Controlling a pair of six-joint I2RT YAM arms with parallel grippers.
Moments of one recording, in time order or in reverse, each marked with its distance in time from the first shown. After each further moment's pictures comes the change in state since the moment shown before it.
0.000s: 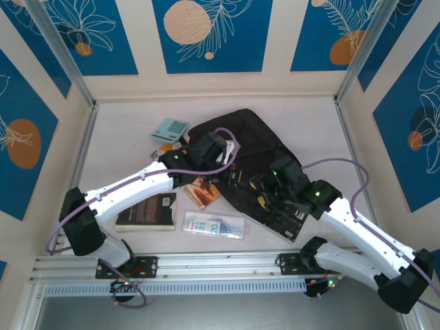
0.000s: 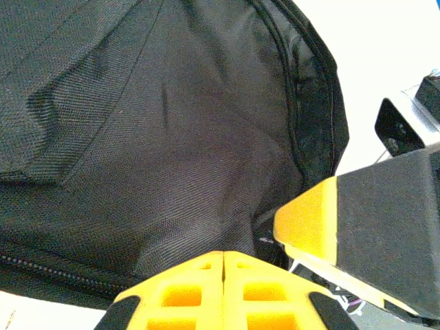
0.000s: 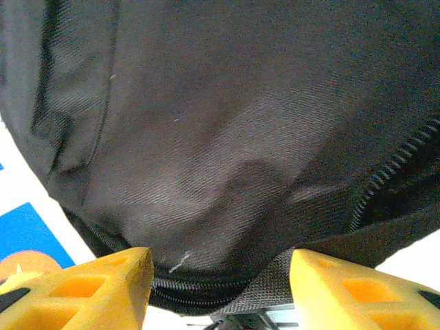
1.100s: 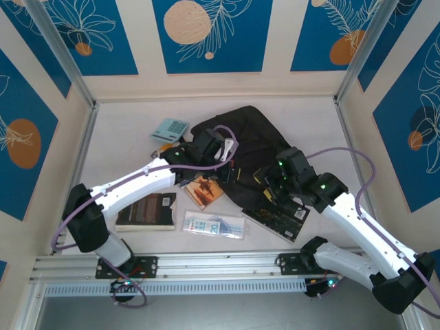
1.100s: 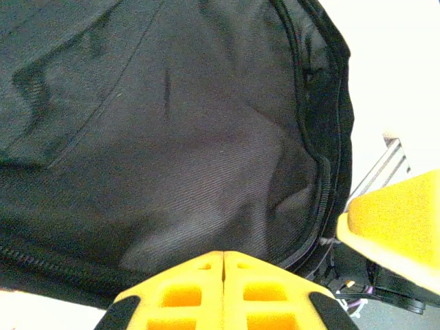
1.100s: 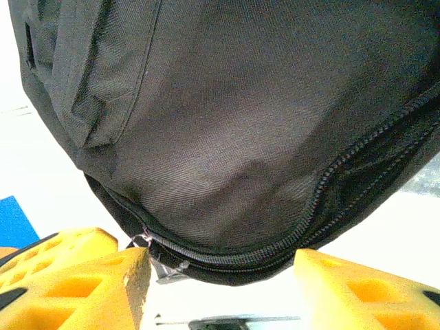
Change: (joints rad) left arm 0.047 0.039 -0.013 0.038 0.073 0.010; right arm -0.073 0.032 0.105 -0.098 -0.012 -0.138
